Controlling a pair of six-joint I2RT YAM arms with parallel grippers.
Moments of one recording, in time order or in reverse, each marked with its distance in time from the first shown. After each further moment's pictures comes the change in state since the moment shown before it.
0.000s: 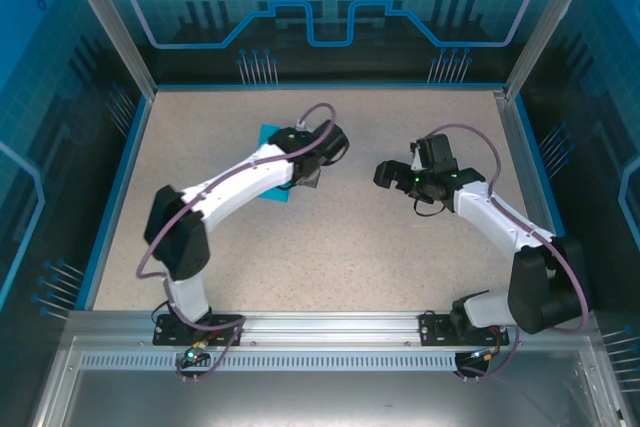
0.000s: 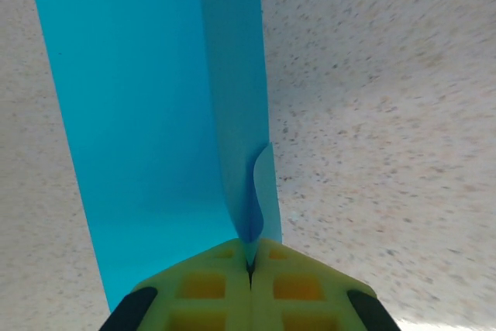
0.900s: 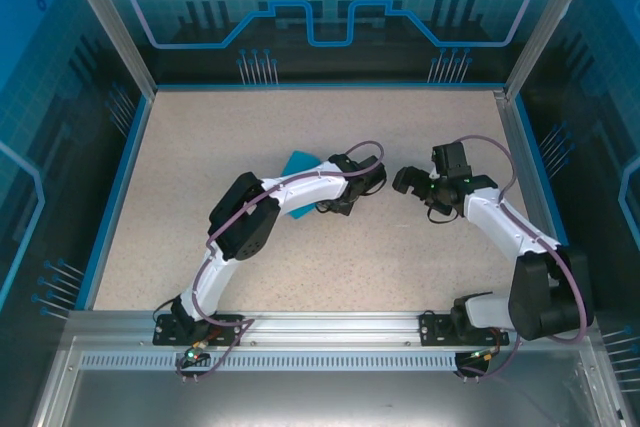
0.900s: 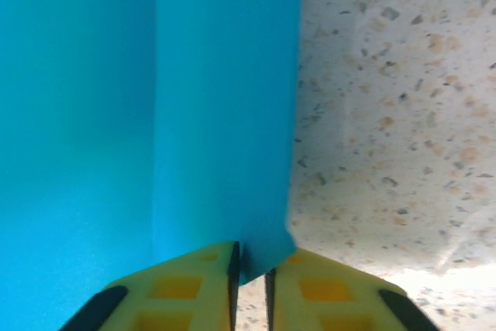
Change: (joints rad) left arm -0.109 0.350 0.106 0.087 0.136 -0.030; right arm -0.098 -0.032 -0.067 -0.056 0.048 0.042
